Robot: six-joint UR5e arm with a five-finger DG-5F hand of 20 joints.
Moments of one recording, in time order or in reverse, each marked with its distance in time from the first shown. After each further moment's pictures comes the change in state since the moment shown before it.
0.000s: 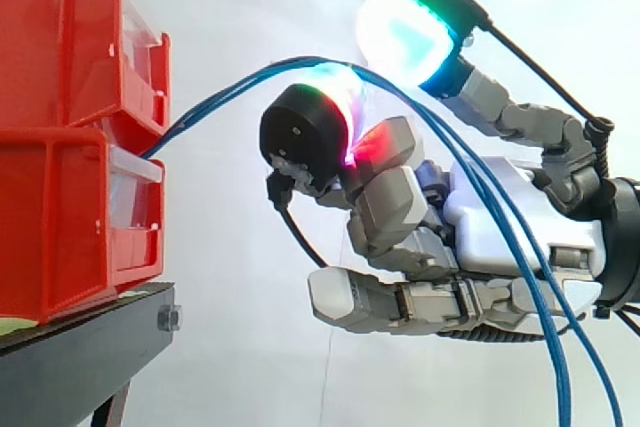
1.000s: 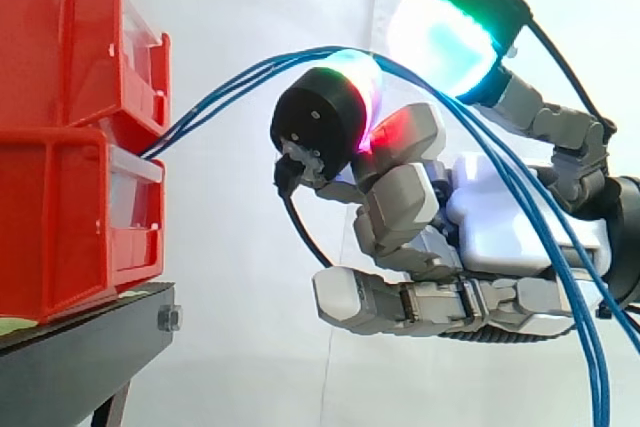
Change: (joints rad) arm 0.000 0.000 0.000 0.002 -0.026 0.000
